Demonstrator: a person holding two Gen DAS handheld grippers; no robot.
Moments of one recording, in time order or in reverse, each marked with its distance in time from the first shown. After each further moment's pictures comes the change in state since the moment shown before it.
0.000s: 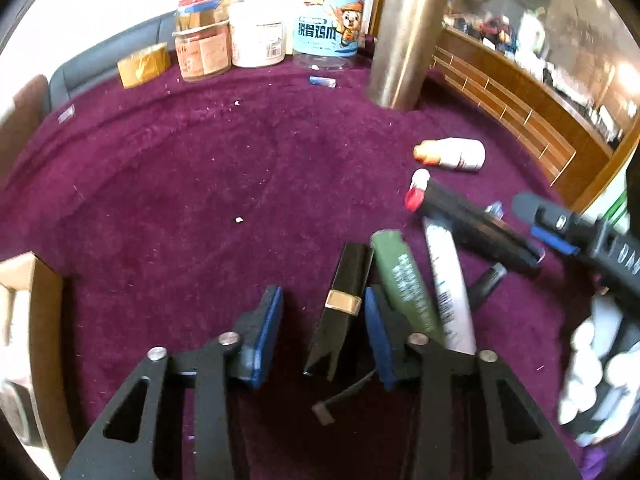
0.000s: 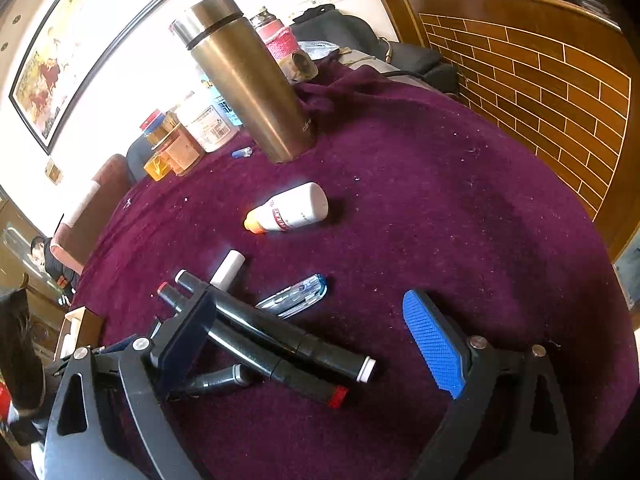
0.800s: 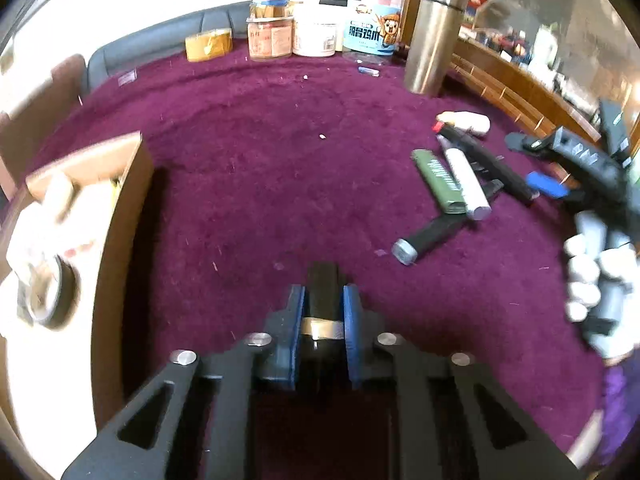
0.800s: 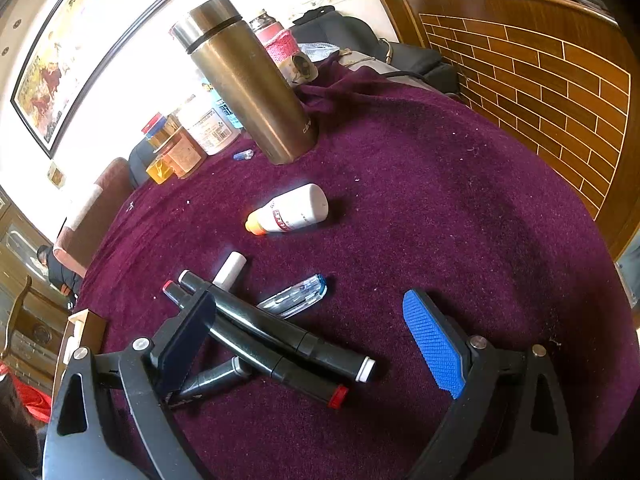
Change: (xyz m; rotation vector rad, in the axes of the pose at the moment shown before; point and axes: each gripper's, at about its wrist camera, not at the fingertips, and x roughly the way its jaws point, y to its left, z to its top) left arm -0.068 0.035 -0.091 -0.139 -0.029 0.001; right arm 0.002 0.000 0.000 0.006 -0.006 0.008
